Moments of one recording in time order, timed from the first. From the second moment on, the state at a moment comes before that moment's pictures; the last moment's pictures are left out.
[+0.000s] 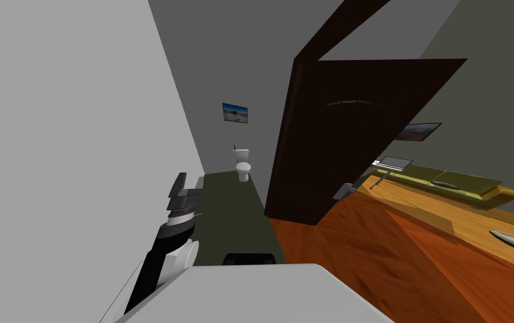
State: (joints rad) arm 0.46 -0.29 -0.92 -1.03 -0.90 -0.50 0.25
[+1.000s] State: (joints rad) arm 0.48 -0.27 -1.02 -0.99 -0.96 -0.50 0.29
